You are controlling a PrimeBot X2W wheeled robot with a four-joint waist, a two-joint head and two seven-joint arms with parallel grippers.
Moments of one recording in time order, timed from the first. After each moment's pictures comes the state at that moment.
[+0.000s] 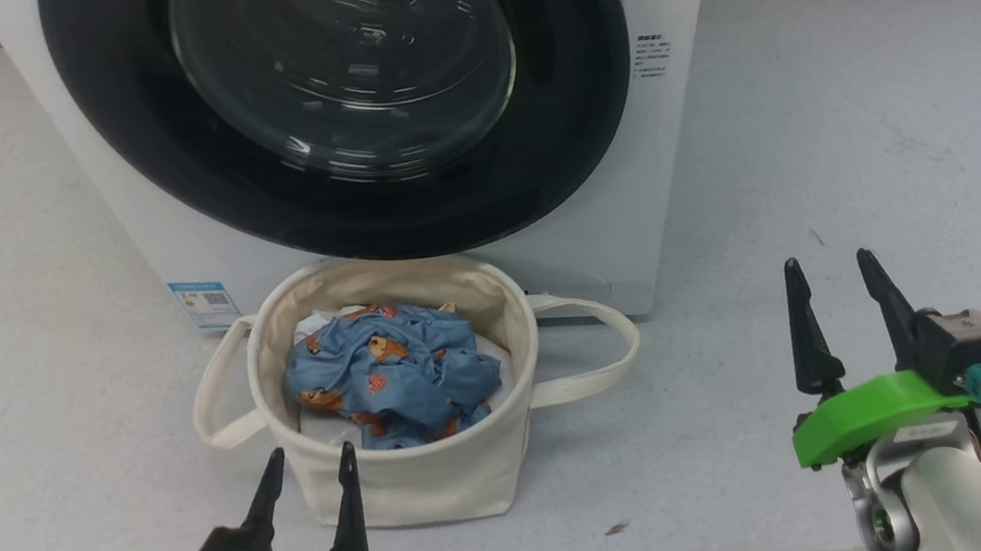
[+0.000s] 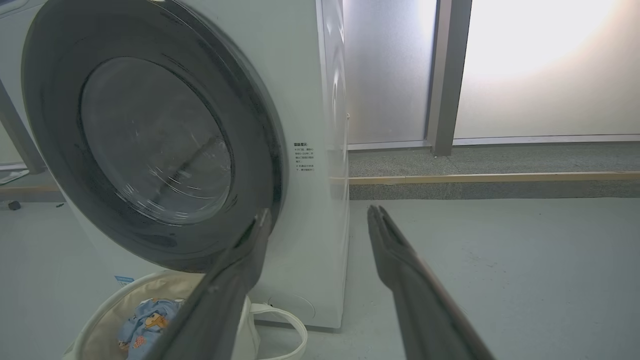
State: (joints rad) left arm -0.15 0.04 -0.15 0.43 -0.15 0.11 -0.25; right arm -0.22 -0.05 0.05 0.33 0.13 0.13 -0.25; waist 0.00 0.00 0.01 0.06
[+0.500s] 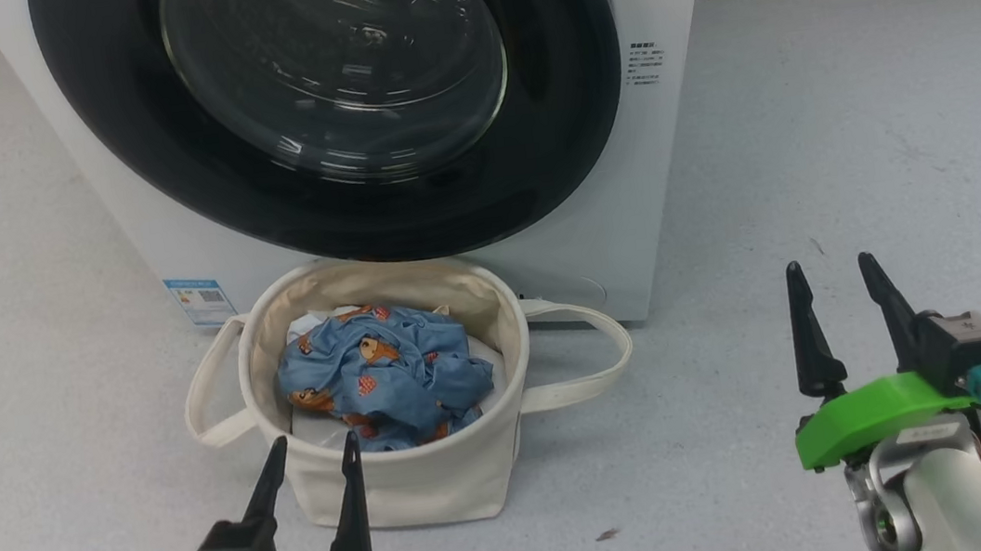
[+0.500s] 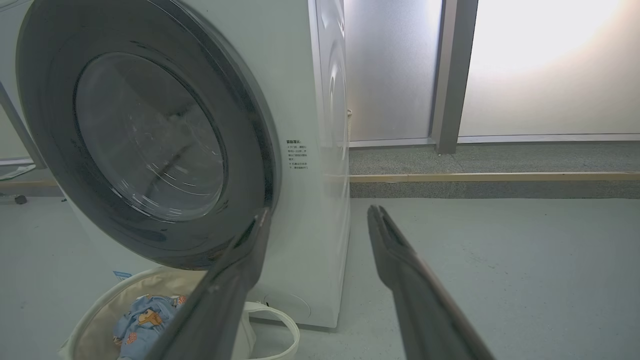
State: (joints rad) left arm -0.14 0.04 -0.15 0.40 -0.13 0.10 -0.25; right arm -0.22 -0.05 0.04 0.34 0.13 0.13 -0.25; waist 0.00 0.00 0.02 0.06
